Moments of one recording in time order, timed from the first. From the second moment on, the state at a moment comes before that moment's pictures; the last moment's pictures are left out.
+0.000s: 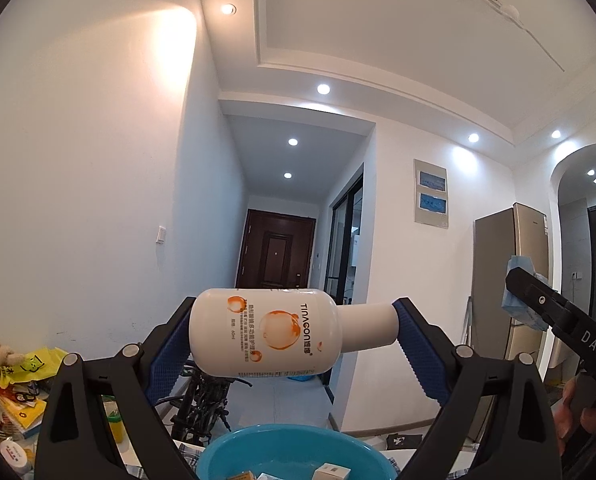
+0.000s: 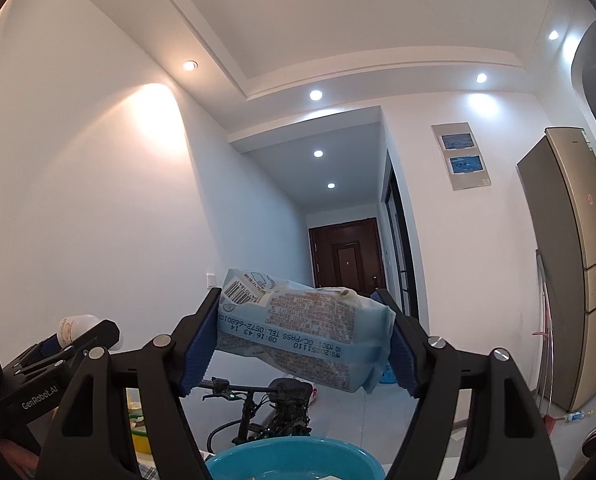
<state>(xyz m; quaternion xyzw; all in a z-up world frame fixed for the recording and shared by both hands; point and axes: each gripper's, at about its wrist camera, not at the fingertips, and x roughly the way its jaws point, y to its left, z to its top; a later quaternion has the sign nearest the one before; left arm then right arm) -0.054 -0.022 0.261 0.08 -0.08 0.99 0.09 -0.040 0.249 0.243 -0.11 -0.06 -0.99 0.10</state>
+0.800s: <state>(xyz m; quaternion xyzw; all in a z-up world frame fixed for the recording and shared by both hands) -0.090 -0.015 0.240 0.04 -0.06 0.99 0.07 -0.077 0.257 0.216 -0.06 -0.07 -0.99 0.11</state>
